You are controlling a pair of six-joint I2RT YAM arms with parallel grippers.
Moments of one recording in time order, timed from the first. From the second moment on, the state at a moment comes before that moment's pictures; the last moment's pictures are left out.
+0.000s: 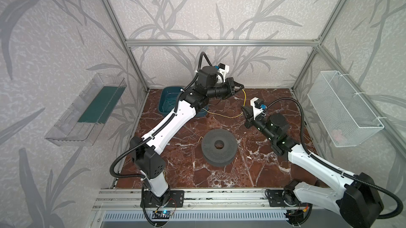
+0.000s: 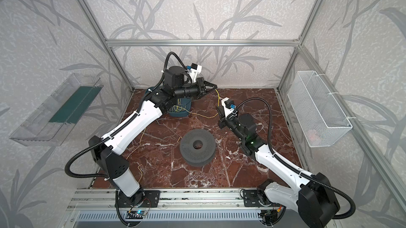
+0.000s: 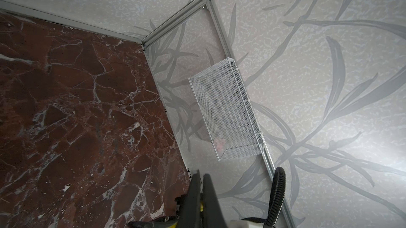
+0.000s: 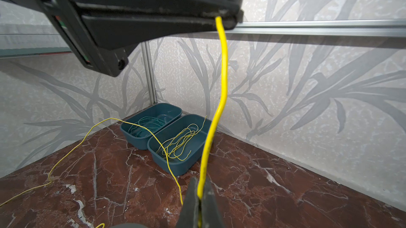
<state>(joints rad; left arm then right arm) -0.60 1.72 1.83 -0.34 0.52 -0.93 0.57 1.14 0.69 0.43 -0.07 0.03</state>
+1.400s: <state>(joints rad) -0.49 1.52 1.09 -0.48 -0.37 -0.40 0.18 1.12 0.78 0.10 0.02 0.32</state>
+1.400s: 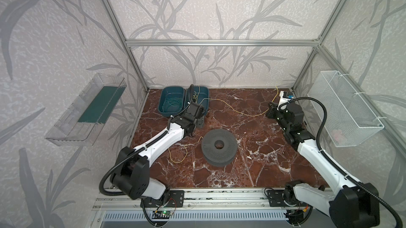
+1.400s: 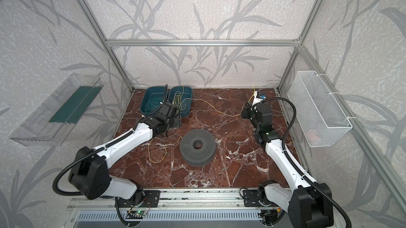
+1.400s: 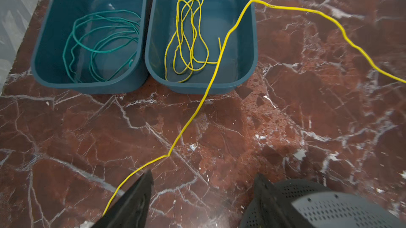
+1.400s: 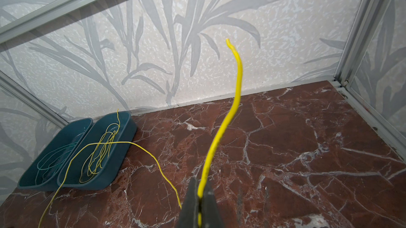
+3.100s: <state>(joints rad) -0.47 1.48 1.46 -0.73 -0.21 -0.35 0.11 1.27 0.99 -0.15 -0.11 0.39</state>
